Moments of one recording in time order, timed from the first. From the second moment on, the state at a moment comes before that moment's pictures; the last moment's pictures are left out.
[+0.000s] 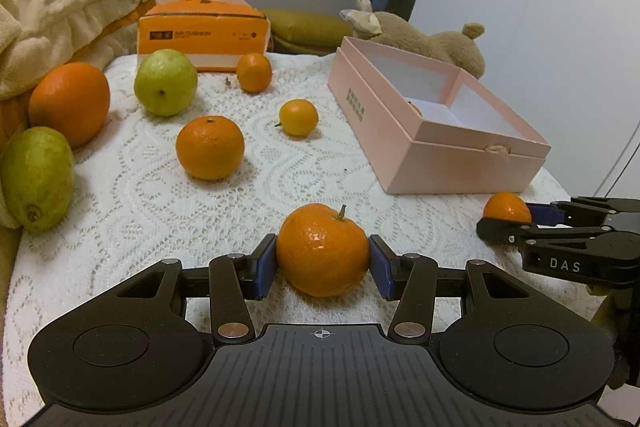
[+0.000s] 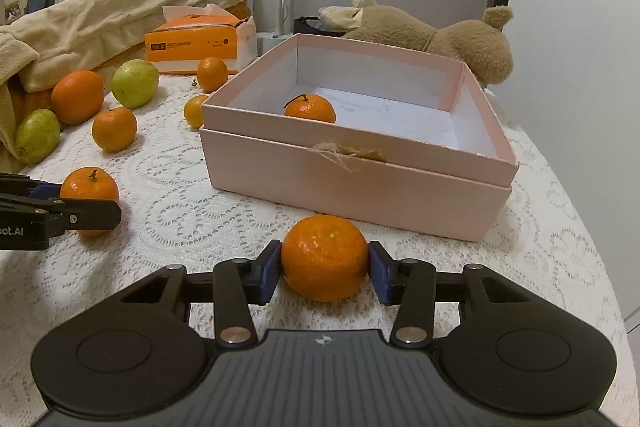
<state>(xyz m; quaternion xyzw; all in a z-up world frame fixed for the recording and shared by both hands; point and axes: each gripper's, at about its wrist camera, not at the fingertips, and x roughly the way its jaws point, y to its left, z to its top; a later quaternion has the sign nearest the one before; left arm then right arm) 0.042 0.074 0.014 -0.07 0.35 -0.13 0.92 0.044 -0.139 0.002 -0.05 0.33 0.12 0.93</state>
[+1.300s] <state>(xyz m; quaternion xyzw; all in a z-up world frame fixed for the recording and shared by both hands) 0.211 -0.055 0.056 -0.02 0.37 -0.26 0.89 0.223 -0.204 0.073 0.03 0.38 0.08 0.92</state>
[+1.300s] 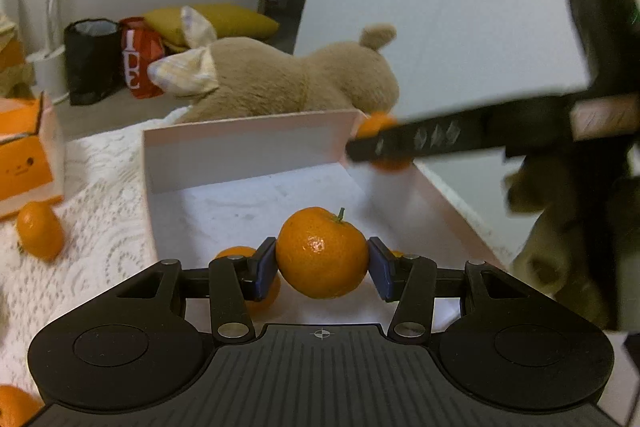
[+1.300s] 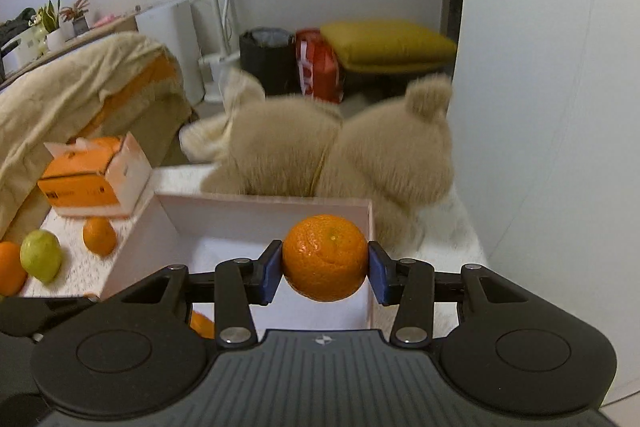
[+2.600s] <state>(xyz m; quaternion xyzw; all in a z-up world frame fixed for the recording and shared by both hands) 0.056 0.188 0.015 -0.25 0.27 -0.09 0.93 0.172 0.035 0.084 -0.17 0.29 0.22 0.91</state>
